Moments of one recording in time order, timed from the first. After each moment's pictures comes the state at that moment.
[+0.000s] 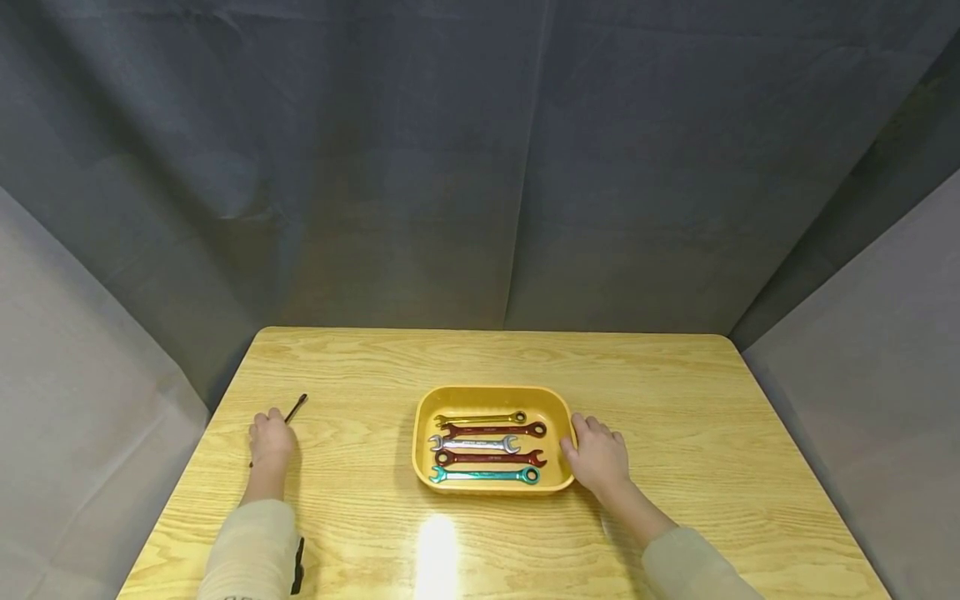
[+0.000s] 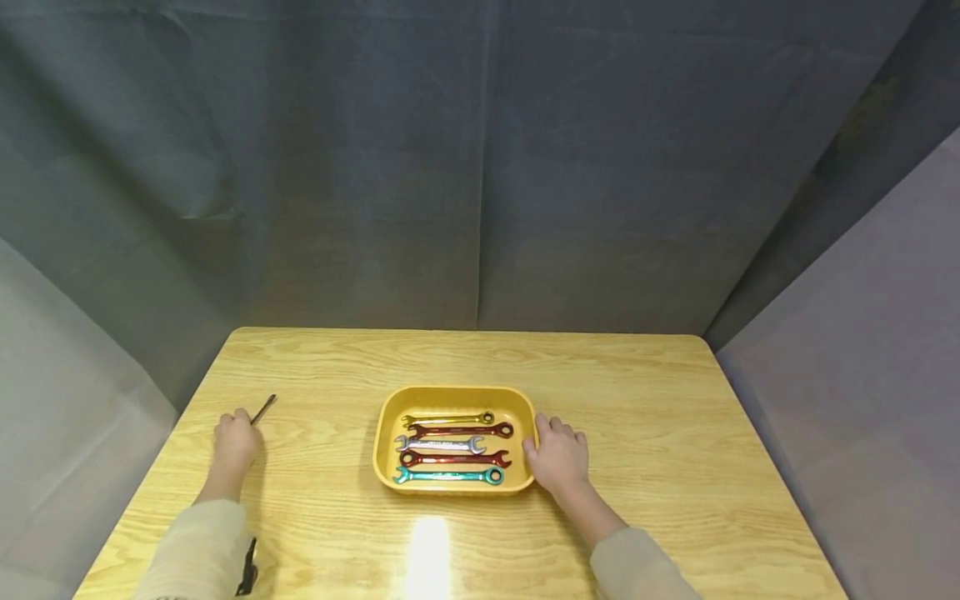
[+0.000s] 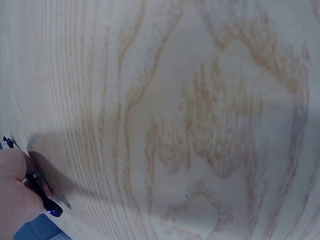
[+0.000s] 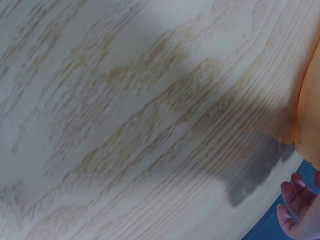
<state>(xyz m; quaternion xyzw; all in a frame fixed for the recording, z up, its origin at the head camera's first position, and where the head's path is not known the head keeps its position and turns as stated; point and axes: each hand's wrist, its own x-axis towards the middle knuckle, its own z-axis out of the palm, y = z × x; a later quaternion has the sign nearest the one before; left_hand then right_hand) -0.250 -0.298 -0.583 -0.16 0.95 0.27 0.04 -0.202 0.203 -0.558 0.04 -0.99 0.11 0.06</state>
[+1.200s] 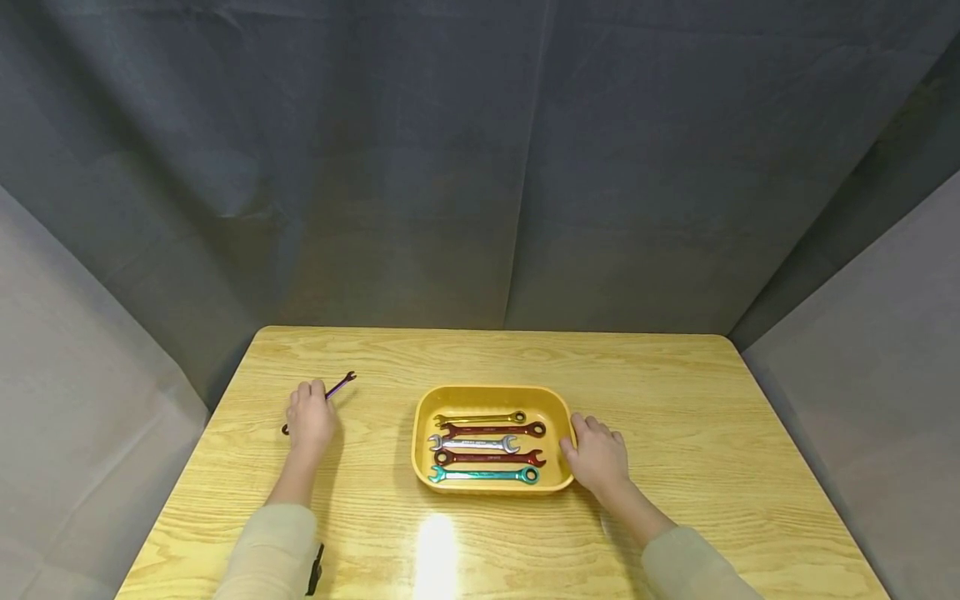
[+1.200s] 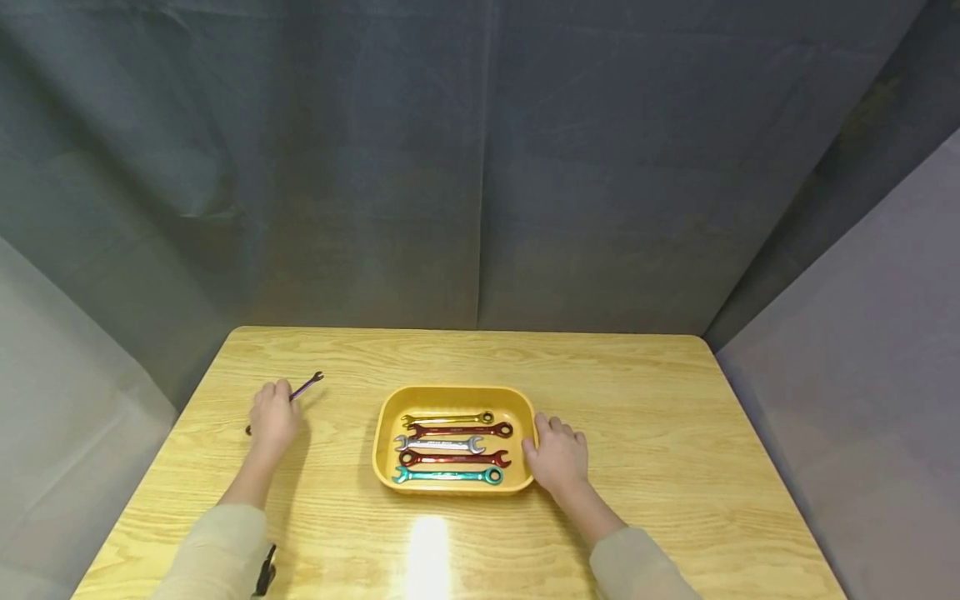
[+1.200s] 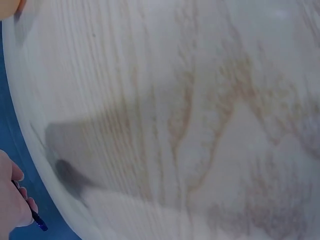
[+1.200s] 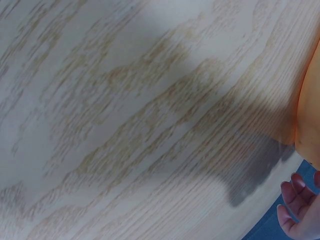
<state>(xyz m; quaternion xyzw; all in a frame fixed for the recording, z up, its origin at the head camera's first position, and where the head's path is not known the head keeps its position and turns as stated) -0.265 -0.236 -0.565 -0.06 0.96 0.24 -0.11 -0.202 0.203 -0.557 0.03 -0.99 0.12 0.05</state>
